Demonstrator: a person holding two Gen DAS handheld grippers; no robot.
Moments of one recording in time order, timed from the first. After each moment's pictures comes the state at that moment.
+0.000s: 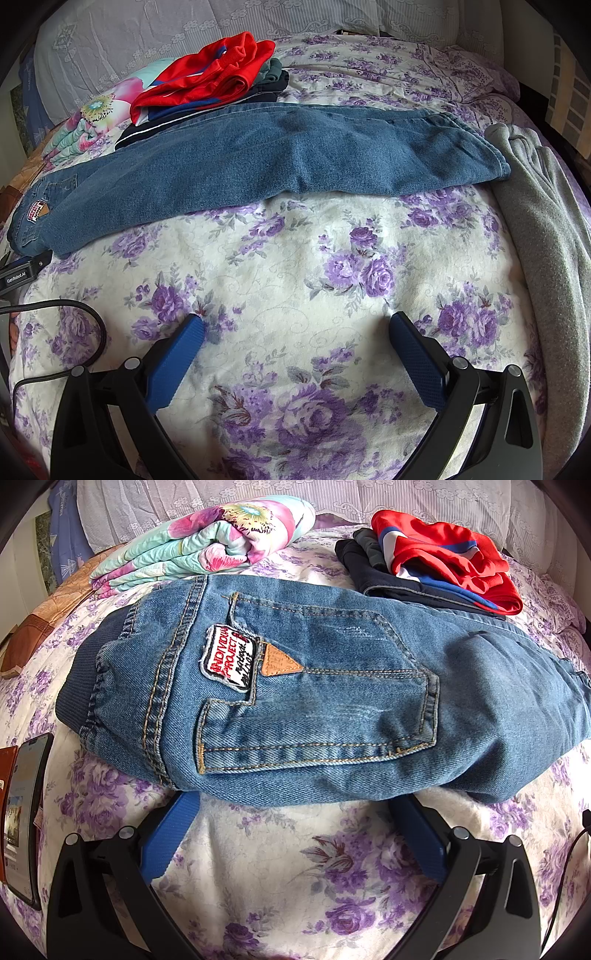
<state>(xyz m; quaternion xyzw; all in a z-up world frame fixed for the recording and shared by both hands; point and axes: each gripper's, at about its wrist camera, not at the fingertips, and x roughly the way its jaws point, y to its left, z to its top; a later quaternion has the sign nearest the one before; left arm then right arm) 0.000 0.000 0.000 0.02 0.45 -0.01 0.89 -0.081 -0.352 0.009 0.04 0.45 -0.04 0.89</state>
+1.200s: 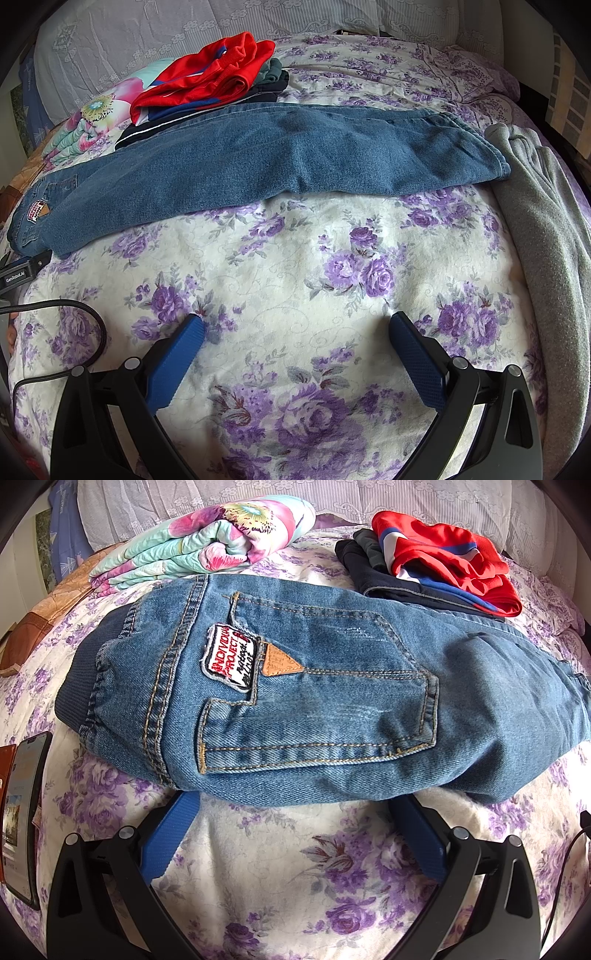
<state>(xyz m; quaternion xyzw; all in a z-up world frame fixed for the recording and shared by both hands) 0.001 -0.001 -0.002 0.02 0.45 -0.02 0.89 -0.081 -0.352 0.009 0.04 0.45 -0.04 0.89</state>
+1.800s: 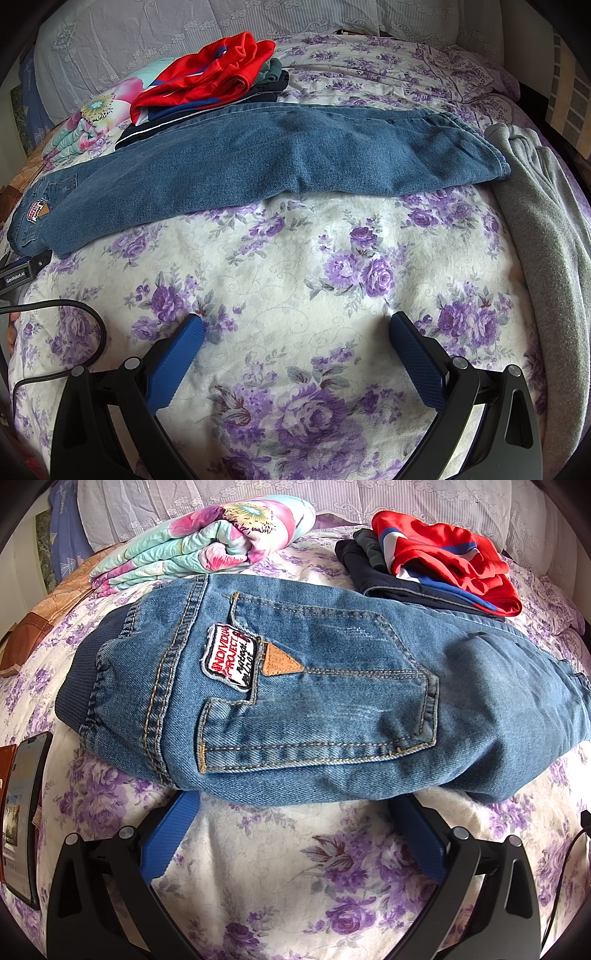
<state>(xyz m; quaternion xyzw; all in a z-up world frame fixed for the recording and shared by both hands) 0.002 -0.002 -0.001 0.02 0.45 -0.02 0.89 -0.081 -0.352 0.009 0.04 0.45 -0.04 0.89</state>
